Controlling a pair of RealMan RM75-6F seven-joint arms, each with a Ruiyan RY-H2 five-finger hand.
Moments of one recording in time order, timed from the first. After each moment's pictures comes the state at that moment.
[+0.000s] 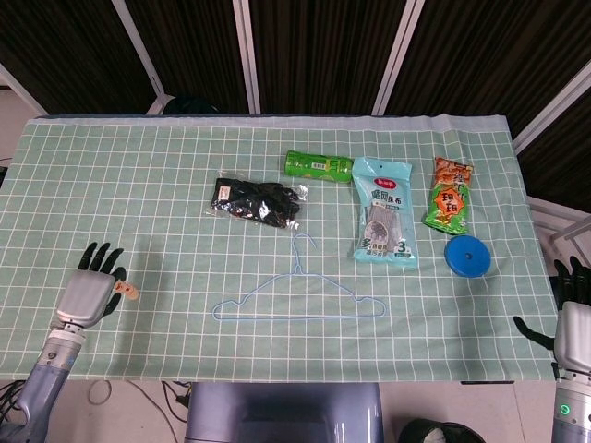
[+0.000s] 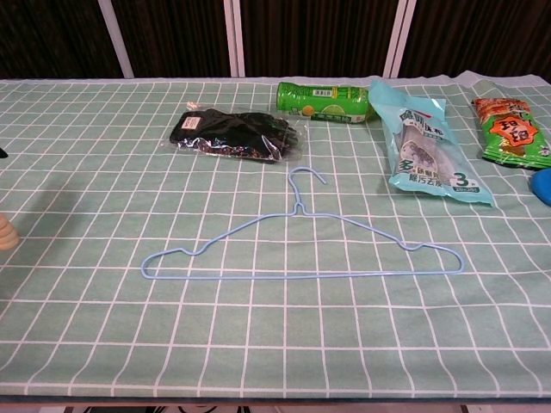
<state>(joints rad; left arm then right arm) -0.37 -1.38 0.03 -1.40 1.34 1.25 0.39 0.03 -1.24 0.19 -1.65 -1.27 1.59 -0.27</state>
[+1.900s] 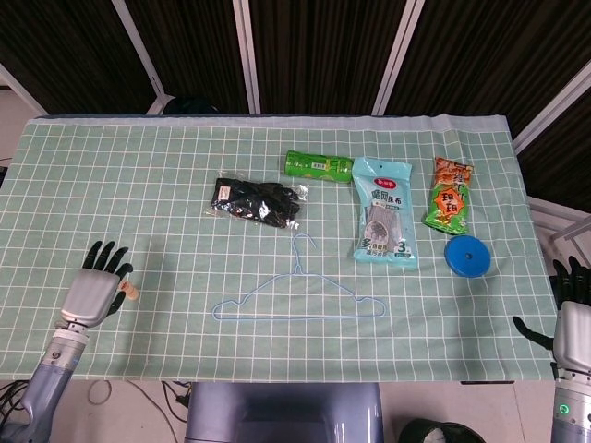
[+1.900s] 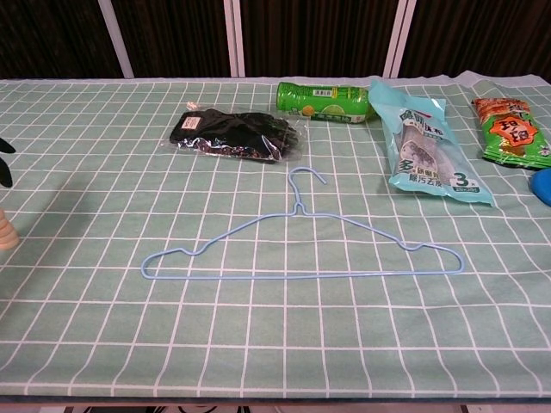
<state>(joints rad) -0.35 -1.37 -0.01 -1.44 1.38 1.25 0.41 0.03 -1.24 0.19 -1.65 -1.27 1.58 -0.27</state>
